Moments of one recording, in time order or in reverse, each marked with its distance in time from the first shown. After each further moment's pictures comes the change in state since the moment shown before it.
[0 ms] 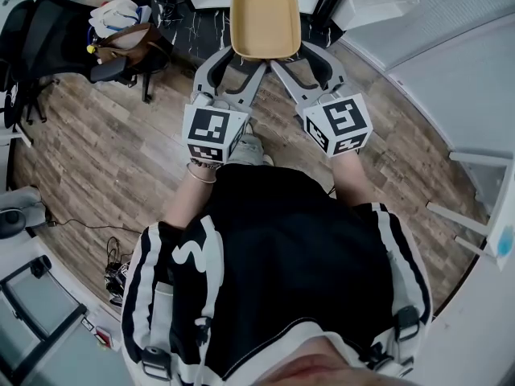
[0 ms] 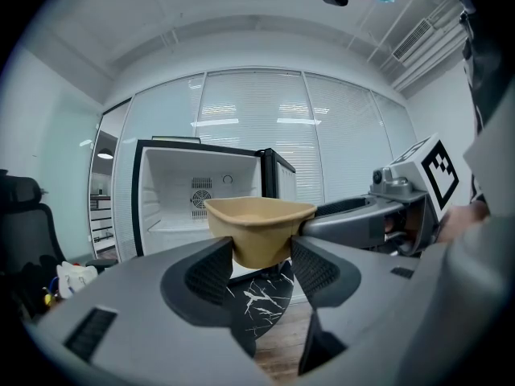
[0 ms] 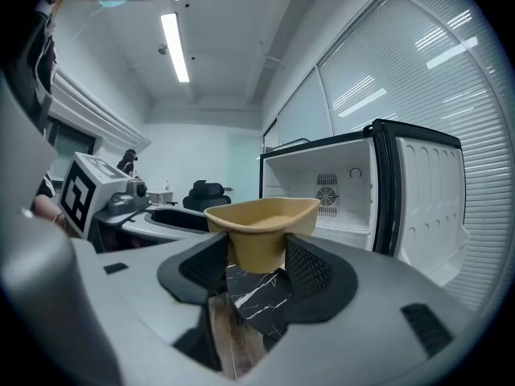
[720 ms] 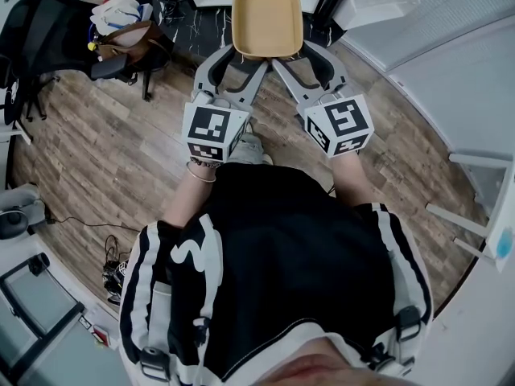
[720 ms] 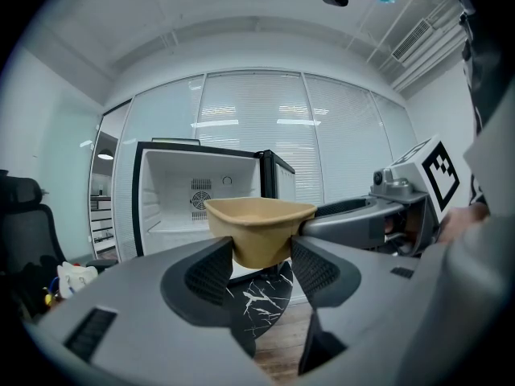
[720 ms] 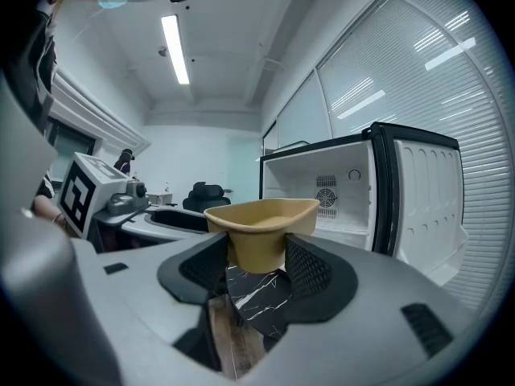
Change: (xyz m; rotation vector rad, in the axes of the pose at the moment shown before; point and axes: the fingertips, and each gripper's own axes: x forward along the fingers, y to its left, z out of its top) left arm -0.003 -0.003 0.001 0.005 -0.007 0.000; right arm -0.004 0.002 0.001 0.004 -0.013 -0.004
